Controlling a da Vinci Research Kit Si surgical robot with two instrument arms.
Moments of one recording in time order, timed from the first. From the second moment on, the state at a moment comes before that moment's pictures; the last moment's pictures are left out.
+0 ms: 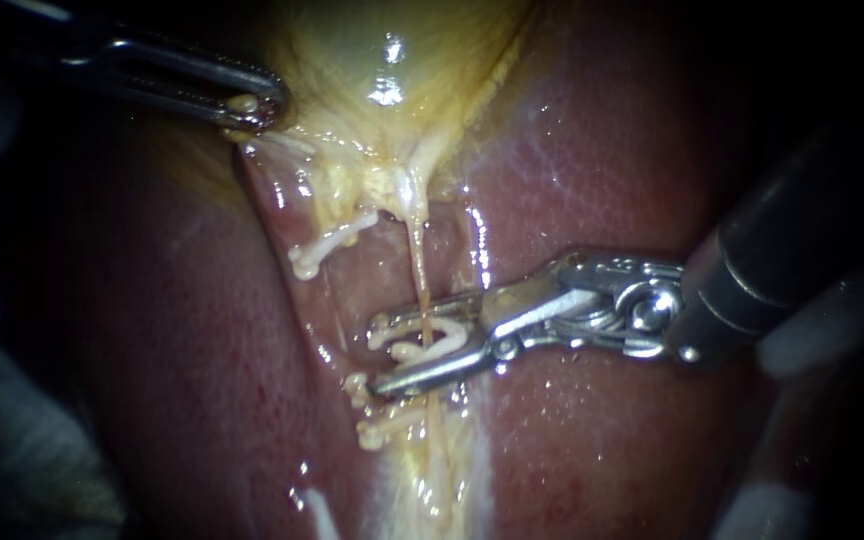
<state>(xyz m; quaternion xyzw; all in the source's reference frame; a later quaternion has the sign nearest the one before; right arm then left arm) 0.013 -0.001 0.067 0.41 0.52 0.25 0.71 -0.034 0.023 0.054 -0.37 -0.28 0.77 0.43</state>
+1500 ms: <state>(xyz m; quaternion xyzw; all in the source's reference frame) 0.012 -0.001 0.064 0.57 0.54 0.28 0.55 -0.034 0.023 0.054 -0.37 -0.28 0.77 0.43</state>
